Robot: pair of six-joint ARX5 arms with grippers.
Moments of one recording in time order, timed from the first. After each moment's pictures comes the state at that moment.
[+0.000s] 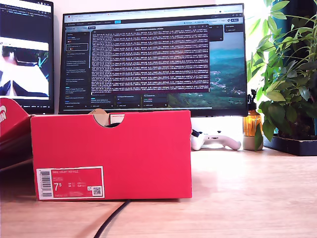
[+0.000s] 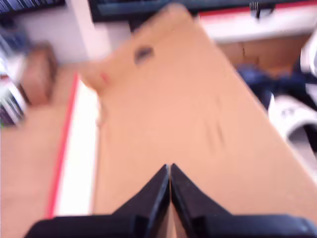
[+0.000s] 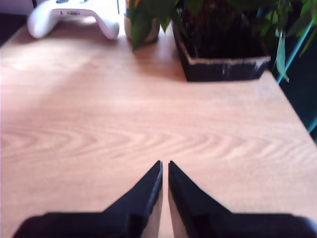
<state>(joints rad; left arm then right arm) -0.18 0.87 0.25 0.33 0.01 -0.02 0.00 1.11 0.35 0.30 0.09 -0.05</state>
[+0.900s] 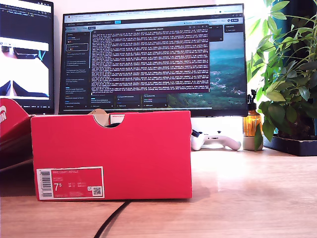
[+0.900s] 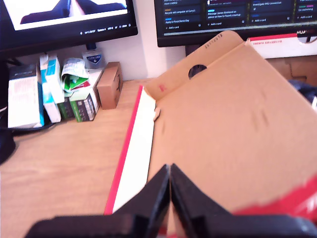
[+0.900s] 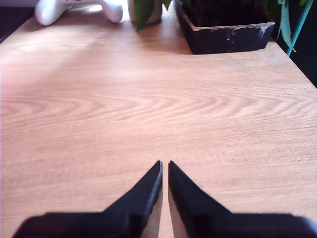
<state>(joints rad) -0.18 0.32 0.03 0.10 -0.16 -0.02 0.02 1.11 0.10 0.63 0.08 0.00</state>
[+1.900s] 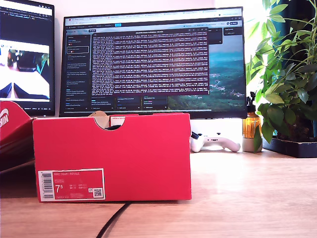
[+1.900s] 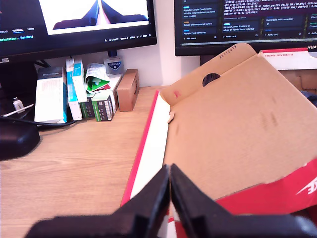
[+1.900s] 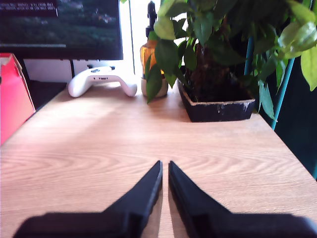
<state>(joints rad) -0.18 0.00 0.01 -0.15 -0.21 -0.05 0.02 0.62 0.00 0.49 0.05 -0.03</state>
